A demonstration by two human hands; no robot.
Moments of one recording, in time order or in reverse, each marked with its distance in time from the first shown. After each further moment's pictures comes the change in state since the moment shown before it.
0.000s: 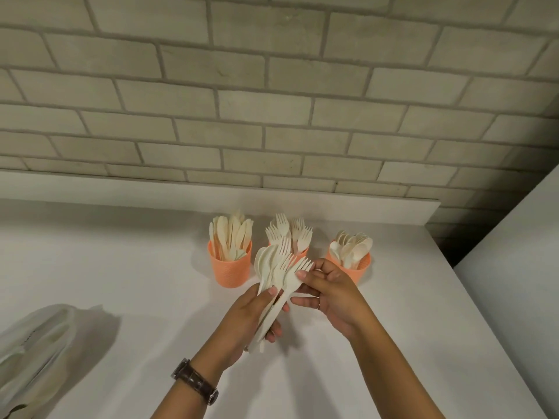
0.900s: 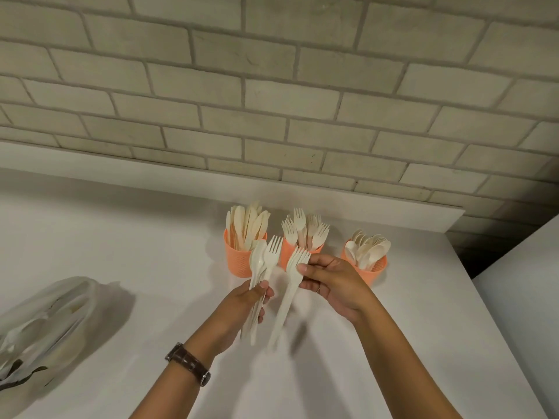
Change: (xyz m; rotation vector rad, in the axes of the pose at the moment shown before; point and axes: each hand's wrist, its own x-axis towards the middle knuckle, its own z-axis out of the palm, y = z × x) left_hand 0.007 -0.016 -0.027 -0.052 0.117 -0.112; right_hand 0.024 -0.002 0.007 -0.060 -0.117 0.037
